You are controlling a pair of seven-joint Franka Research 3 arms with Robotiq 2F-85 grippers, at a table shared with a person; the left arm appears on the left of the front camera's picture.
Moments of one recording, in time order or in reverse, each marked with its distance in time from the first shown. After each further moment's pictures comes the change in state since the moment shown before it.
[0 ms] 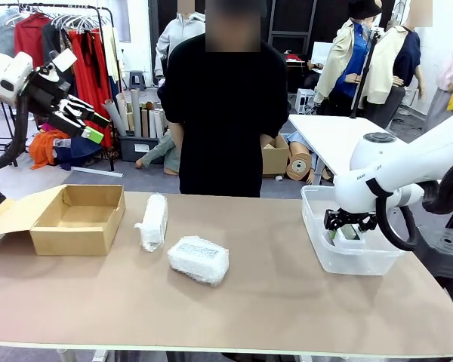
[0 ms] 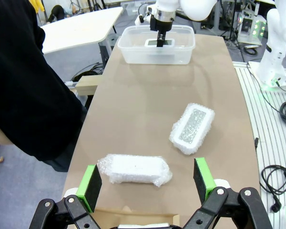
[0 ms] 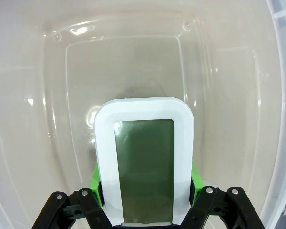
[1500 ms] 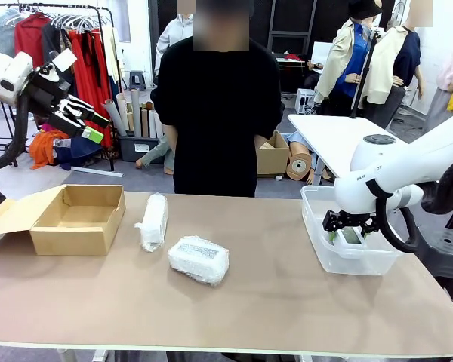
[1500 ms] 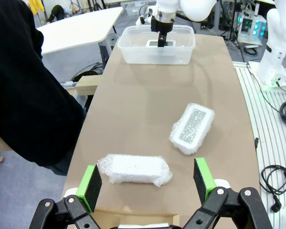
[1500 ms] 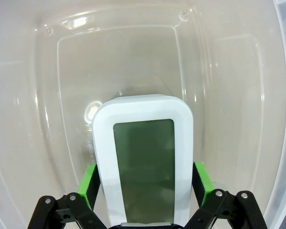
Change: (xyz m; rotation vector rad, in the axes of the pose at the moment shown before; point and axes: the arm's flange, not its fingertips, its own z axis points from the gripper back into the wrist) left arm 0.000 0.000 0.000 0.000 0.000 0.000; right arm -0.003 -0.003 -0.005 -0.001 0.025 -0.019
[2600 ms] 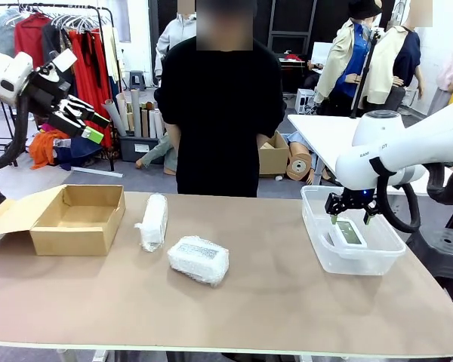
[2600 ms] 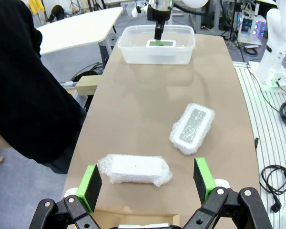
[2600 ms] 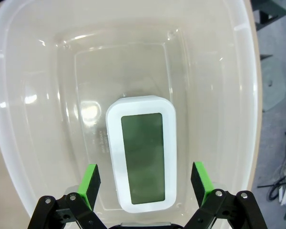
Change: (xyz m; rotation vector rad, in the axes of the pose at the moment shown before) left arm 0.000 0.000 0.000 0.000 0.000 0.000; right arm 0.018 0.003 0.056 -0.021 0.009 -0.001
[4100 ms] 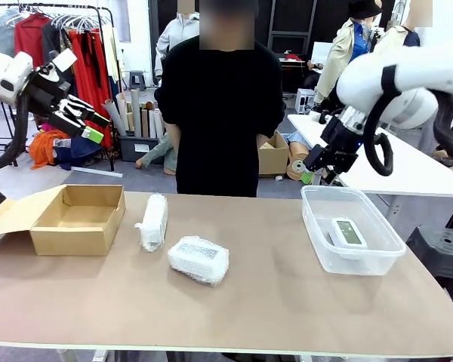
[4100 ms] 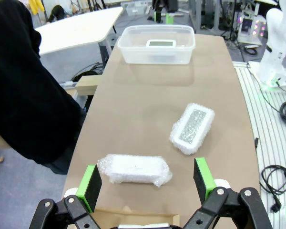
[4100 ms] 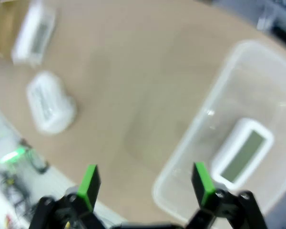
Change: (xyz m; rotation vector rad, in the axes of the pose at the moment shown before) left arm 0.000 0.000 0.000 0.000 0.000 0.000; right arm -0.010 0.056 0.150 0.500 0.009 0.573
